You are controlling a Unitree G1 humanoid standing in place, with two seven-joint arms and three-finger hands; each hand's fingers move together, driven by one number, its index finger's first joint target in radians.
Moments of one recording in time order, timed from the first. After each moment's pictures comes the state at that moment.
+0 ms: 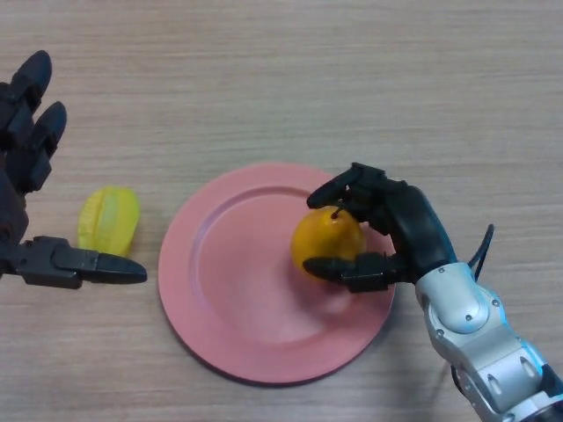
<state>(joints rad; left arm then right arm) -0.07 0.33 0.28 -0.36 -0.23 0.27 -0.24 -0.34 -0.18 0.35 0.27 0.01 0.04 -0.13</state>
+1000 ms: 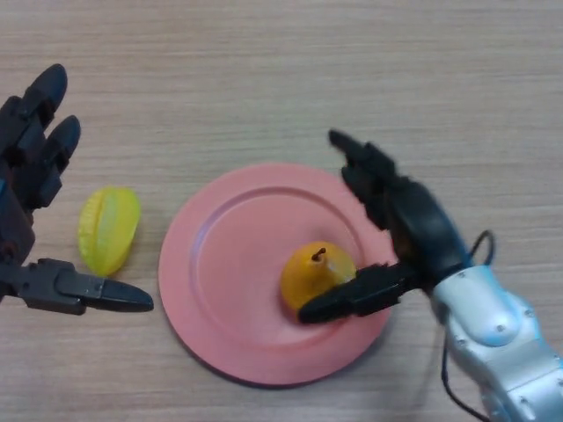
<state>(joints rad) 0.01 0.31 0.30 -0.51 -0.23 0.34 -0.29 -0.22 -0.18 0.28 -0.21 0.01 0.32 0.03</state>
